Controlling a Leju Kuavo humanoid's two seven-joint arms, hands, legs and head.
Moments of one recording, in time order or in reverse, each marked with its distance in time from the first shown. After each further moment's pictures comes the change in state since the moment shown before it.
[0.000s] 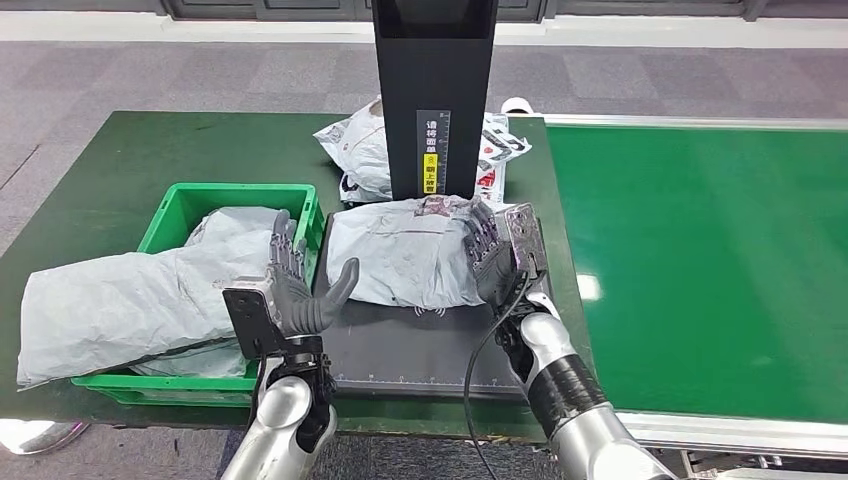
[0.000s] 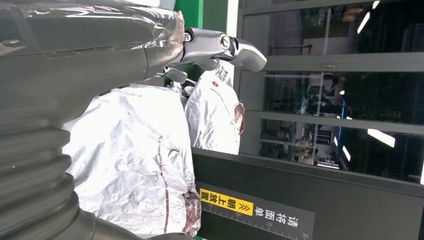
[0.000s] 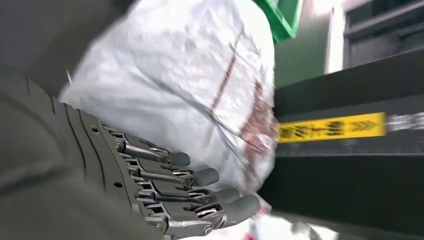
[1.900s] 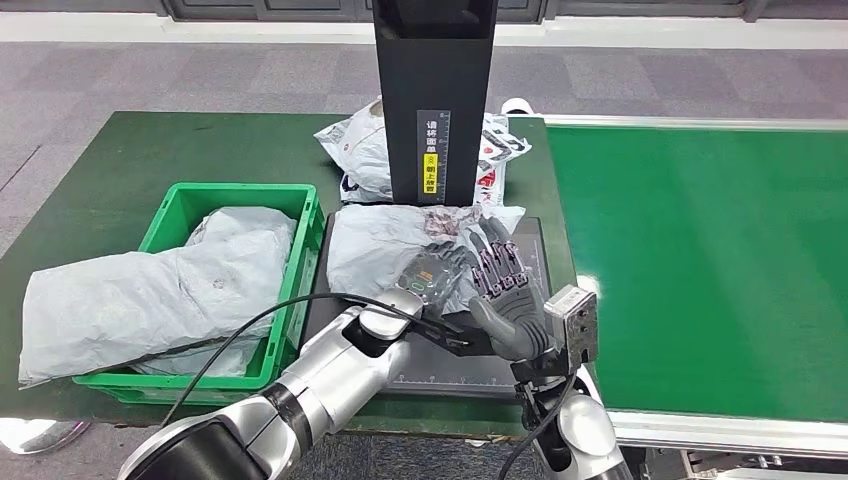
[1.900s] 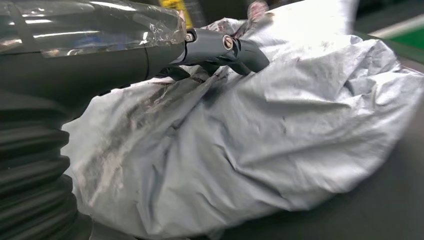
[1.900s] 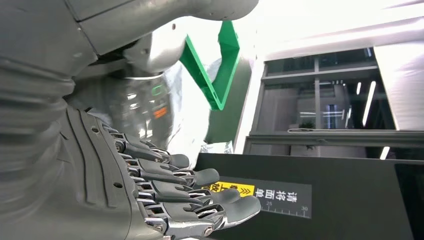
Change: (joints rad) left arm -0.554 -0.091 -0.320 0.815 -1.328 -0.527 0.520; right arm 0.400 -0.067 0.036 -0.680 0.002 0.189 -0.028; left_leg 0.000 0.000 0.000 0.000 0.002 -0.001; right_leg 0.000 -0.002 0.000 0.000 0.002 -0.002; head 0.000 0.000
